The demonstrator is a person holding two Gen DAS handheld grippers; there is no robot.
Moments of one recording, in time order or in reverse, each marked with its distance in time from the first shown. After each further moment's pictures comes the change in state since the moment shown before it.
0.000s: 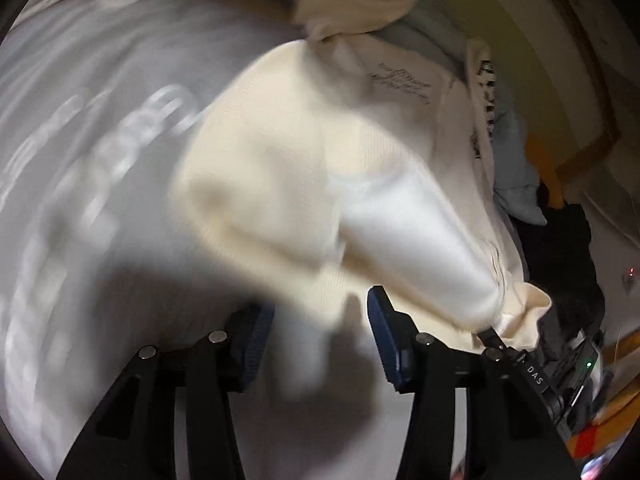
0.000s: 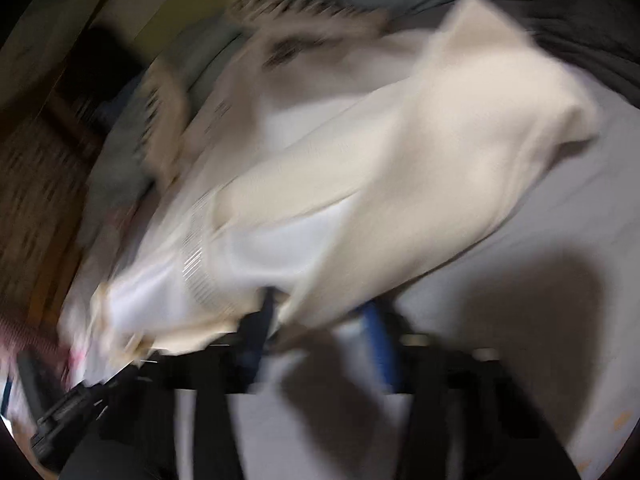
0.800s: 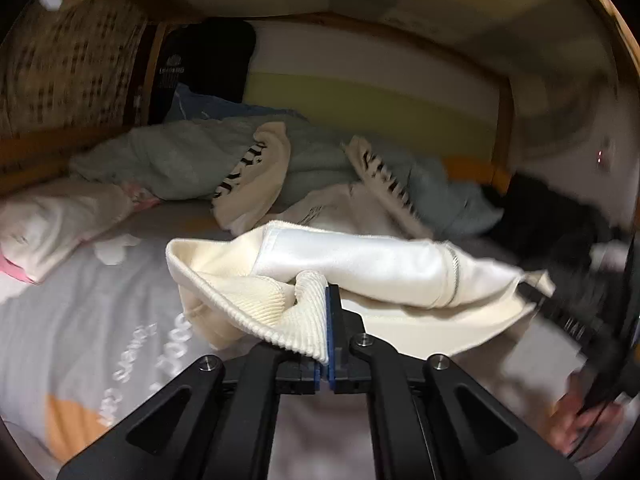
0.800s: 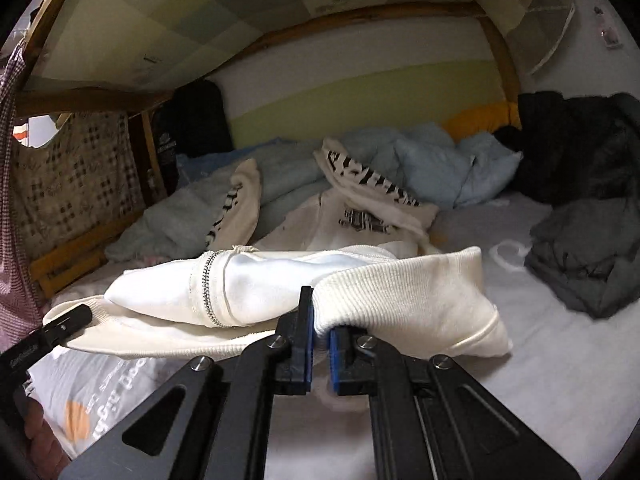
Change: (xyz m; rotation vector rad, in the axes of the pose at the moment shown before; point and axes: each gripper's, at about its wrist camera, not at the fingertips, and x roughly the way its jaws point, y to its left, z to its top) left arm -0.146 -0.074 -0.067 0.511 -0.529 0.075; right arm -0.154 0.050 -0.020 -0.392 -0.454 0.083
